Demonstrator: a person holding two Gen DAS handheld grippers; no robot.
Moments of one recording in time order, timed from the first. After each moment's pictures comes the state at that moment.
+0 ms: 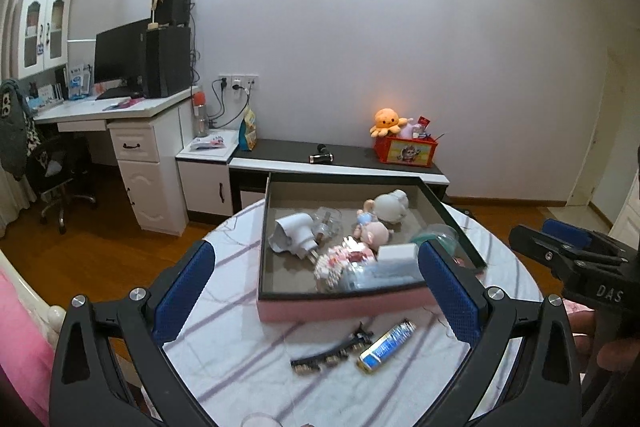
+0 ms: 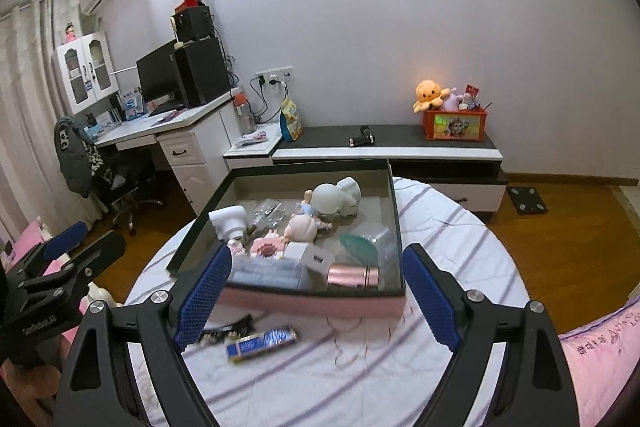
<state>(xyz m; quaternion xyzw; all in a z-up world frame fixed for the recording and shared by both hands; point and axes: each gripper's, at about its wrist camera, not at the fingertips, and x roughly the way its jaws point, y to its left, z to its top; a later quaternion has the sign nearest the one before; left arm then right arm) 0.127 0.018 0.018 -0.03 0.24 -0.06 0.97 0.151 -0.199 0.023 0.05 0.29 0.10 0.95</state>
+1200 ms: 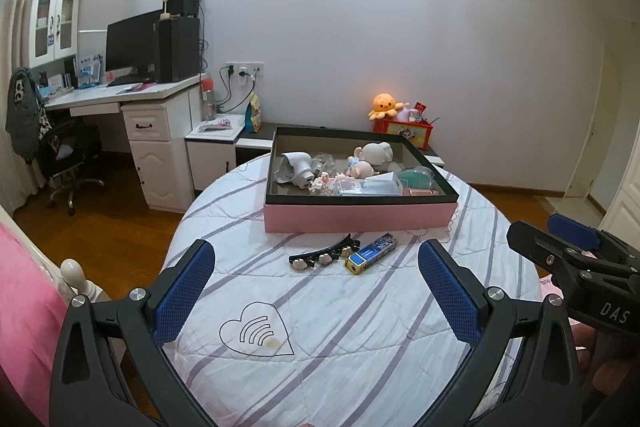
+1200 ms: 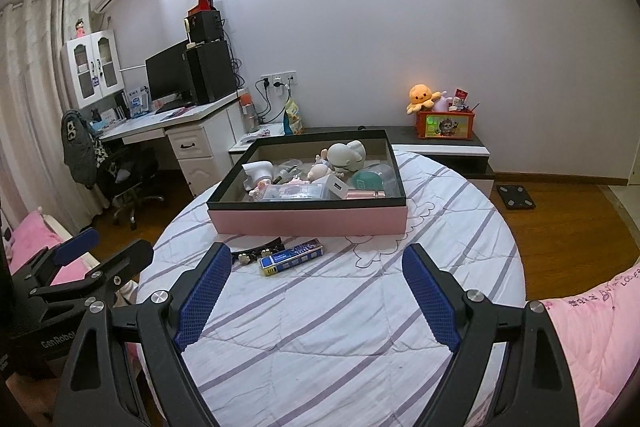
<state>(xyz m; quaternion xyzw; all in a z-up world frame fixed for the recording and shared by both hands) 0.024 0.014 -0.012 -0.03 0.25 -0.05 0.97 0.041 -0.176 0.001 0.05 0.27 0.09 0.96</state>
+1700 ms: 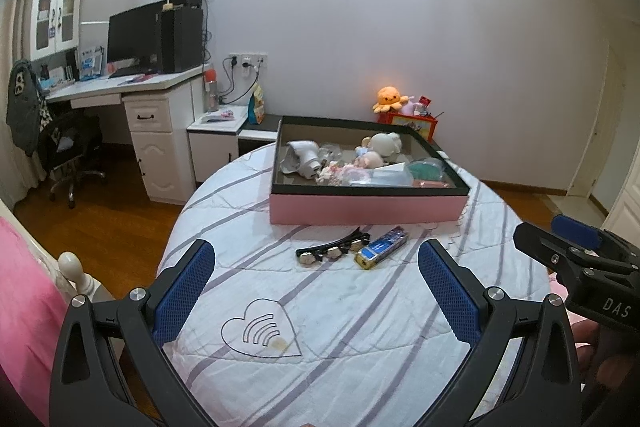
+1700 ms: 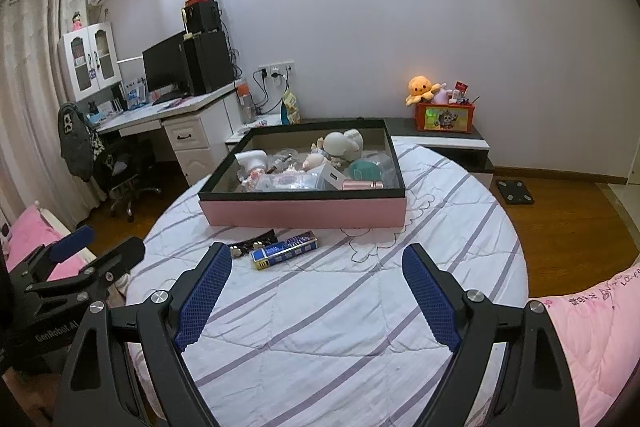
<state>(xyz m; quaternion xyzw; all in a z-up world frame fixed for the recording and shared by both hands) 0.040 0.022 -0.030 -0.04 0.27 -0.04 0.96 0.059 -0.176 -0.017 0.04 0.30 0.09 0.95</state>
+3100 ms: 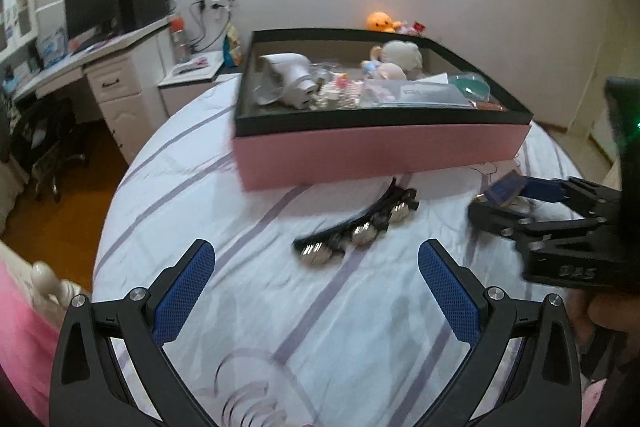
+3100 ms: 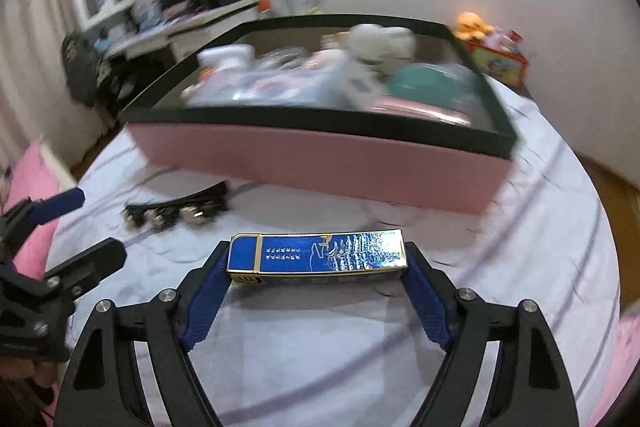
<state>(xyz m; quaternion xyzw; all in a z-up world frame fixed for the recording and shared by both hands) 0.148 0.005 -0.110 0.03 0.38 -0.08 0.92 0.177 -0.181 -0.117 0.02 0.41 0.13 0.90</state>
